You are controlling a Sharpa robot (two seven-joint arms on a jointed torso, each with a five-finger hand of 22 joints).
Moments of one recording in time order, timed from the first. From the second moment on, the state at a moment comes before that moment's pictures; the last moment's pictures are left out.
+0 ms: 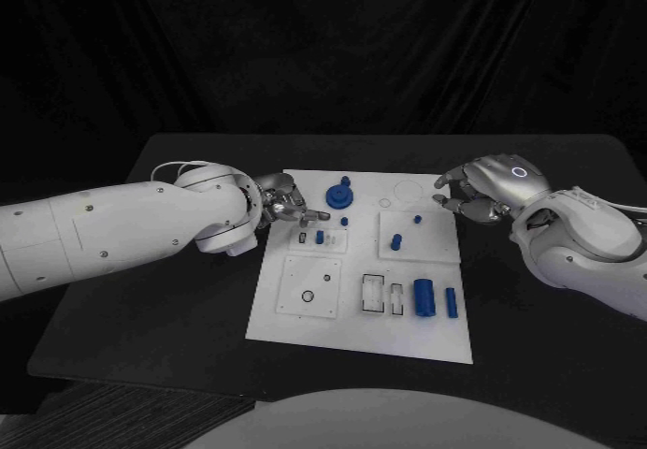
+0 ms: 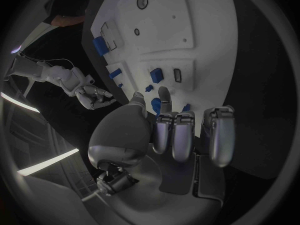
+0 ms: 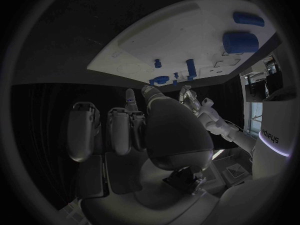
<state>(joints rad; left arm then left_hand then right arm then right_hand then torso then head) 1.36 -0.78 -0.21 1.57 -1.02 -0.12 -0.44 1.04 0.06 -0.14 0.29 0.07 1.00 0.02 0.39 1.13 1.47 -0.04 1.57 1.31 1.47 -0.09 1.57 1.31 0.02 1.47 0.03 1.46 1.31 1.28 -1.02 -0.21 1.65 -1.82 -0.53 -0.28 1.29 0.01 0.09 0.25 0.44 0.91 0.06 0.11 0.22 1.46 -0.04 1.52 1.31 1.46 -0.10 1.45 1.31 0.03 1.47 0.01 1.38 1.31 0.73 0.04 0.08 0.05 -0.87</state>
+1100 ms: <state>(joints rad) 1.45 -0.74 -0.21 1.35 -1.19 -0.08 -0.35 1.13 0.05 -0.12 0.29 0.16 1.08 0.04 0.16 0.81 1.47 -0.03 1.57 1.31 1.47 -0.09 1.57 1.31 0.02 1.47 0.03 1.51 1.31 1.29 -1.03 -0.21 1.67 -1.82 -0.55 -0.28 1.29 0.01 0.11 0.24 0.44 1.00 0.06 0.13 0.22 1.47 -0.02 1.46 1.31 1.46 -0.10 1.41 1.29 0.03 1.47 0.01 1.39 1.31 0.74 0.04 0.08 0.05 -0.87</state>
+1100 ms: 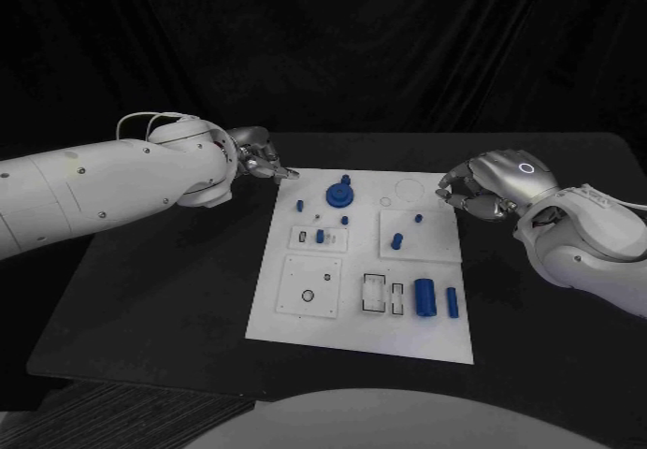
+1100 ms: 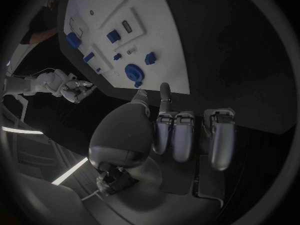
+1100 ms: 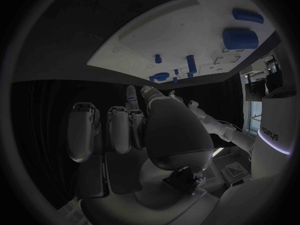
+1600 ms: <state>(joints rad) 1.45 -0.72 -0.21 1.29 -1.20 -0.11 -0.29 1.18 0.04 -0.10 0.28 0.14 0.85 0.05 0.16 0.35 1.47 -0.03 1.52 1.31 1.47 -0.08 1.57 1.31 0.02 1.47 0.03 1.47 1.31 1.29 -1.03 -0.21 1.66 -1.82 -0.55 -0.28 1.29 0.01 0.11 0.24 0.44 1.00 0.06 0.13 0.22 1.47 -0.02 1.46 1.31 1.46 -0.10 1.41 1.29 0.03 1.47 0.01 1.39 1.31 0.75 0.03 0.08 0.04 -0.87</state>
